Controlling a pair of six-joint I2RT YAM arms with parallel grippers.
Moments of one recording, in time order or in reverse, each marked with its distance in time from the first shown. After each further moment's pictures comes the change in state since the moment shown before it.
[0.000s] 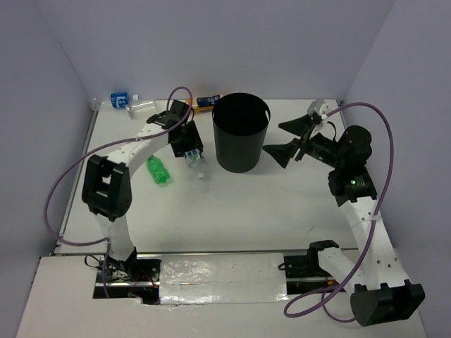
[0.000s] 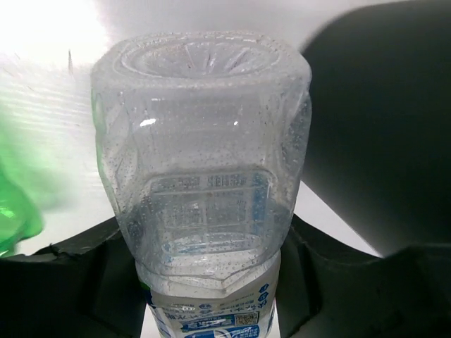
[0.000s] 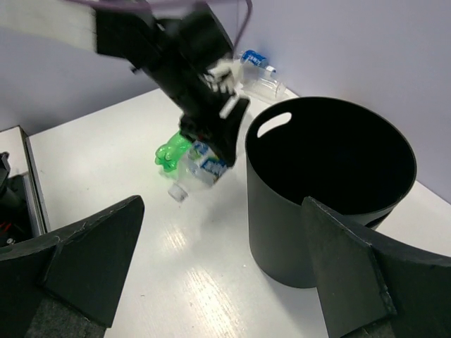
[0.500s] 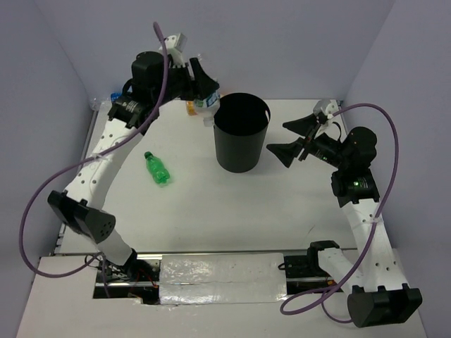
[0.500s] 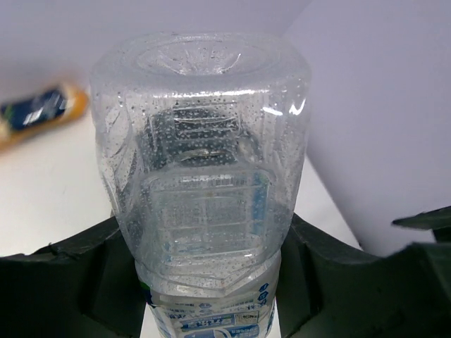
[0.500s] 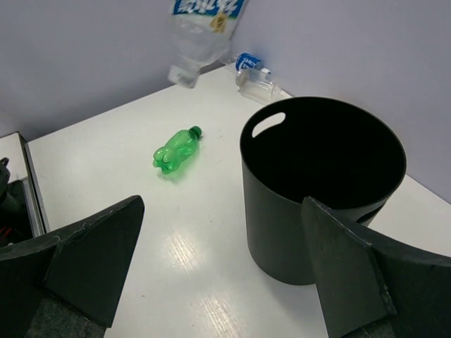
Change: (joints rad) left arm -0.027 -0.322 0.296 0.220 0.241 0.290; right arm -0.042 -0.014 0.000 0.004 -0.026 0.027
